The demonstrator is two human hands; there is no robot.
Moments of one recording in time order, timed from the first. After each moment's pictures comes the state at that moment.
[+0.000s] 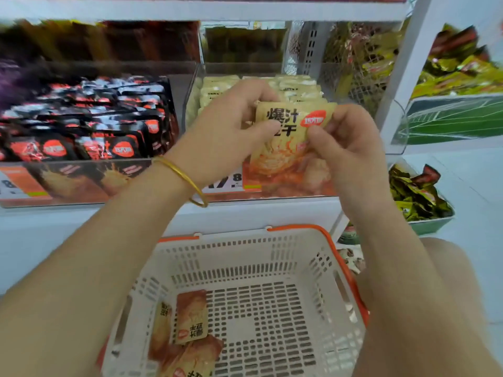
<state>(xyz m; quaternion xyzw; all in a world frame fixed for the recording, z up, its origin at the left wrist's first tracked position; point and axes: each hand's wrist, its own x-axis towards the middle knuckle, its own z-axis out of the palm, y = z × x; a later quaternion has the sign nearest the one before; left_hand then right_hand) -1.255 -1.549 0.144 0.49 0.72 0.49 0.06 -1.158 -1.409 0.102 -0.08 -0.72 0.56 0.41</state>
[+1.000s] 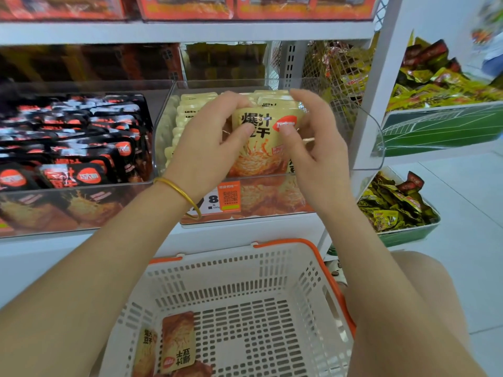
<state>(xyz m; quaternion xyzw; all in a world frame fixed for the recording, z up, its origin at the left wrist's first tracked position) -1.276 -1.512 0.131 0.47 0.74 0.46 -0.12 -1.181 -1.384 0.102 -0.06 -0.80 0.34 0.48</state>
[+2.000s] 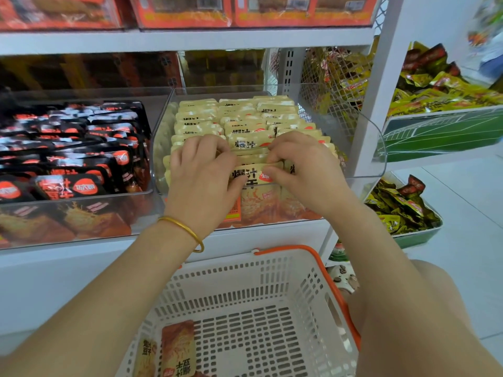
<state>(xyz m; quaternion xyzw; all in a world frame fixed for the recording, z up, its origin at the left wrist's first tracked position) -1.280 -1.520 0.090 0.44 0.83 0.21 -0.27 -1.195 -1.362 0.096 -0.04 -0.92 0.18 0.33</state>
